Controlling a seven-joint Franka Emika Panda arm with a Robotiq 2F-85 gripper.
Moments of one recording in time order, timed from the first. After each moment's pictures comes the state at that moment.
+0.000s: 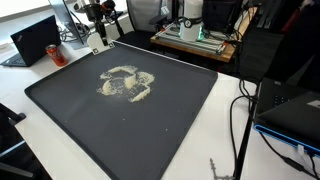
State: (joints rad) arm -0.41 0.32 -0.25 -2.08 0.73 2.19 -0.84
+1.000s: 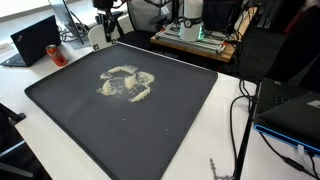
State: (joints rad) arm -0.14 0.03 -0.14 -2.32 0.12 2.61 -0.23
